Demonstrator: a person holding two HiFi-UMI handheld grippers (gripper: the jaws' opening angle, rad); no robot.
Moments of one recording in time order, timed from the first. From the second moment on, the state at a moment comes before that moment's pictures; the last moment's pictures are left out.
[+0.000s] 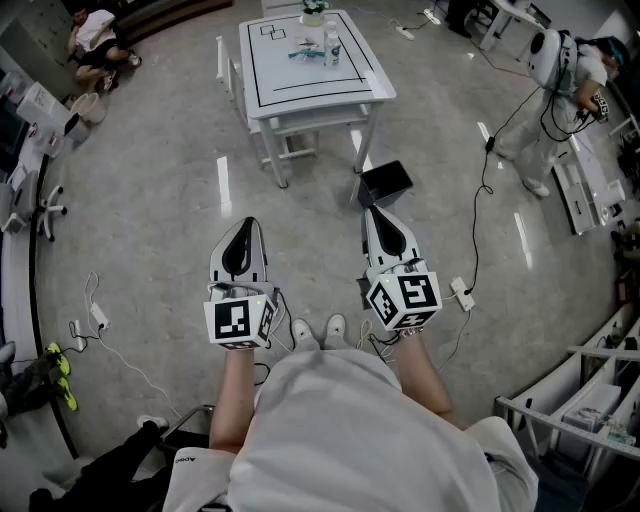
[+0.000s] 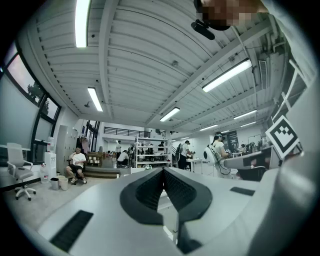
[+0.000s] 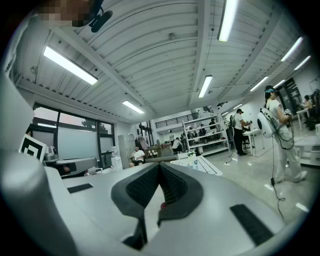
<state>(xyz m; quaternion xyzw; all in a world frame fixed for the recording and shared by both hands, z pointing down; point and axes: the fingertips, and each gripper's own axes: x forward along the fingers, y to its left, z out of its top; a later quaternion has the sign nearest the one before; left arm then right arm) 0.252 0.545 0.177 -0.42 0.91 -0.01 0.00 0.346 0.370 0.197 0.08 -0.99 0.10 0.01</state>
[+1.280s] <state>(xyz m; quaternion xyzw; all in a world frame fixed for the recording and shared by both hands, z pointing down) 0.249 0.525 0.174 -0.38 0.93 0.02 0.02 0.339 0.338 0.192 0.05 -1.00 0.07 0.00</state>
